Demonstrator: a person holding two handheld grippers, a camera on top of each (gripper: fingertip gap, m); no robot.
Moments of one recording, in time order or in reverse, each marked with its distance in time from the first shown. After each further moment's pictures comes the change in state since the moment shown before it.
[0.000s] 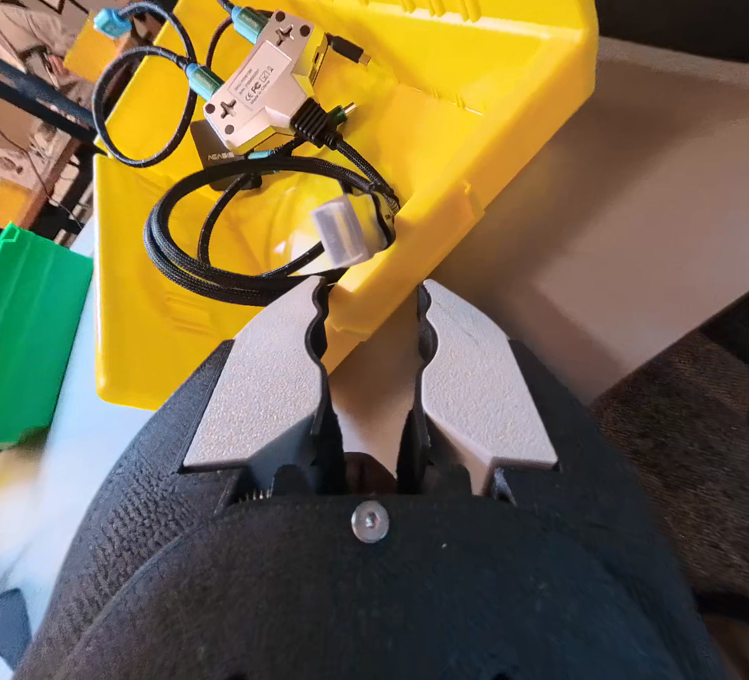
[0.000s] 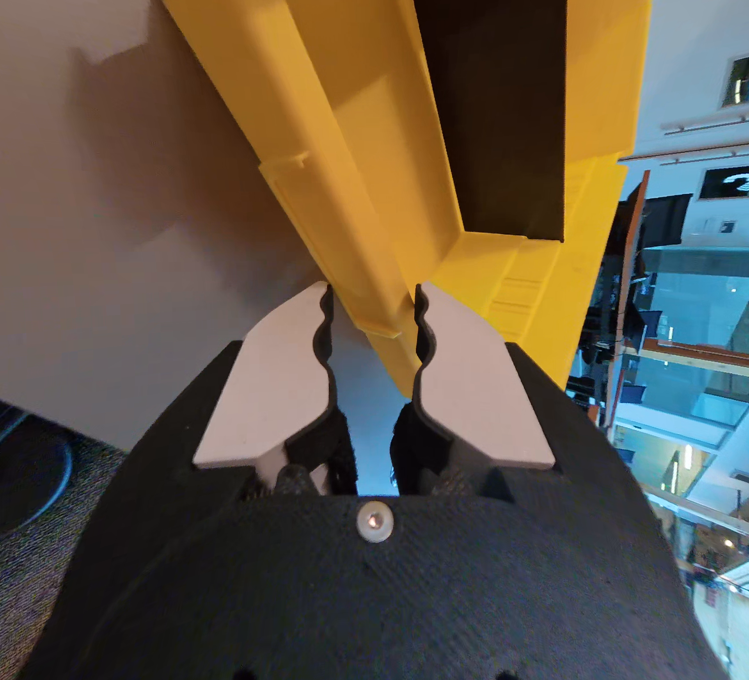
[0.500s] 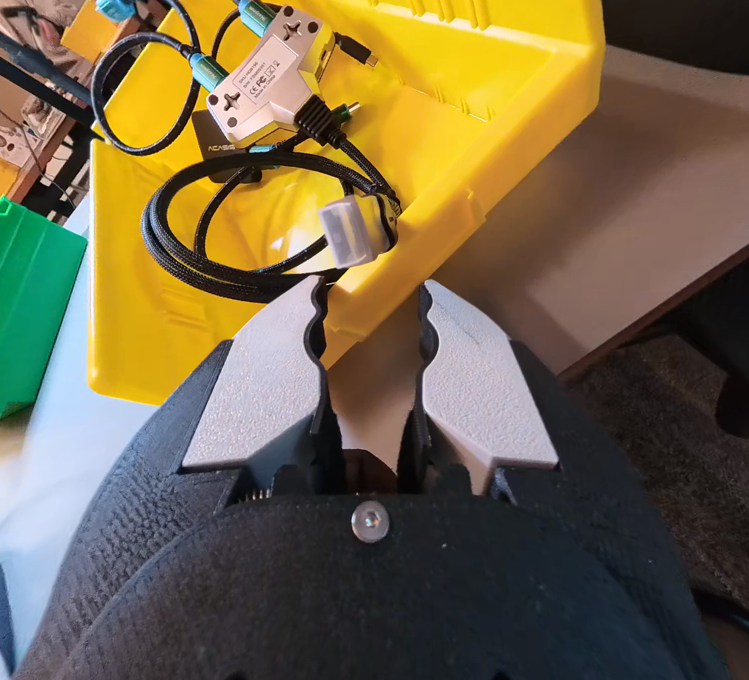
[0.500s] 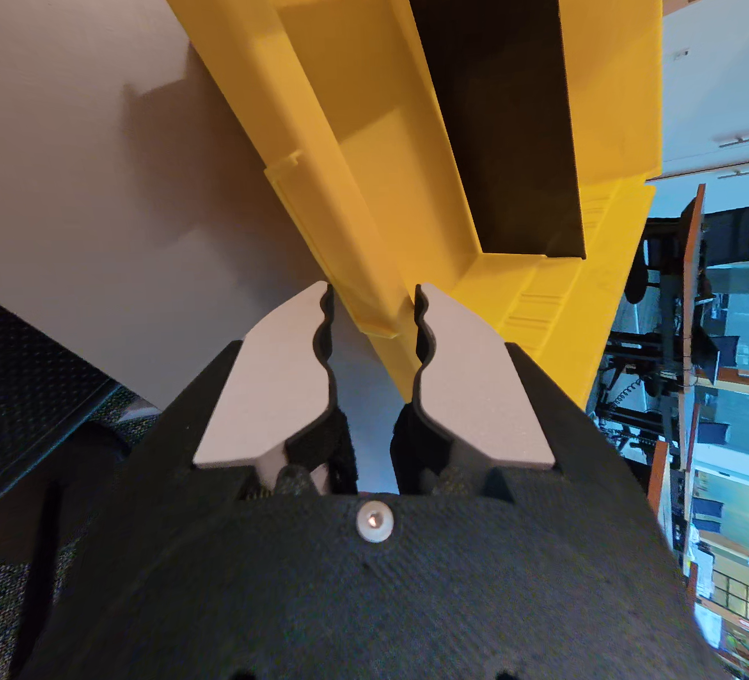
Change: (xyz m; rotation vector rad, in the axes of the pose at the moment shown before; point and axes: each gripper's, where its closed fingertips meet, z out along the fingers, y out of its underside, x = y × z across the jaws) left arm 0.004 0.006 -0.012 -0.001 -0.006 -0.051; right arm -0.011 -0.008 -0.012 0.095 -0.088 0.079
